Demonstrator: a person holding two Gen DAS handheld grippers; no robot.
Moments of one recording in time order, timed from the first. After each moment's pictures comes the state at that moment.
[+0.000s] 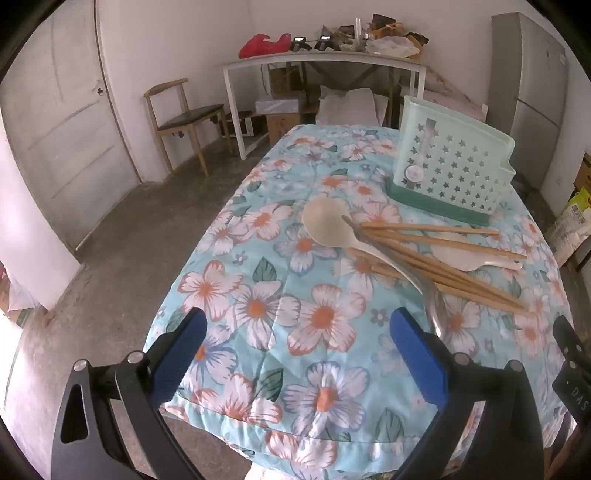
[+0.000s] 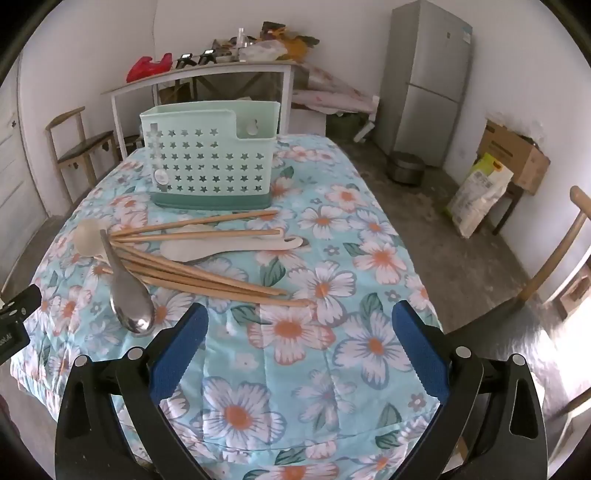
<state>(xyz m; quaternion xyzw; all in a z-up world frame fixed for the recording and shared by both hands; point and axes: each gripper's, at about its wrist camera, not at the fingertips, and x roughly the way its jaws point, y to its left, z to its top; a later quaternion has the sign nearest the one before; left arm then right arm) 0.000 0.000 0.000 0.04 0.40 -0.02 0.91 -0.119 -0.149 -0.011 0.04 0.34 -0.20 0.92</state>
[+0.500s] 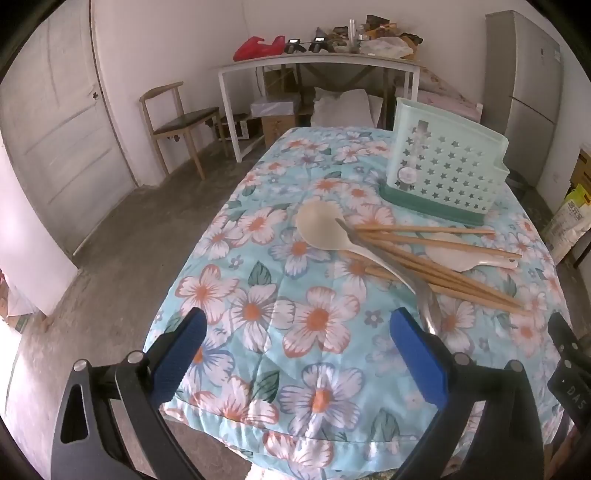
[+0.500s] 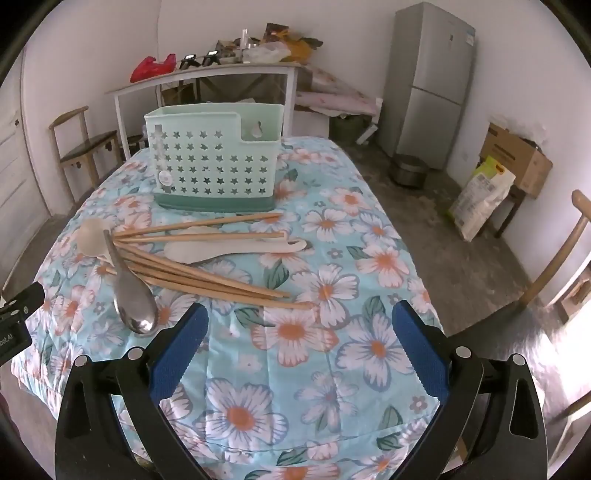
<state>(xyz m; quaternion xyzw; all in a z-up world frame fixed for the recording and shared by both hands) -0.002 -0.006 0.001 0.05 0.40 -0.03 0.91 -0.117 -0.148 -0.009 0.04 0.34 -0.20 0.92</state>
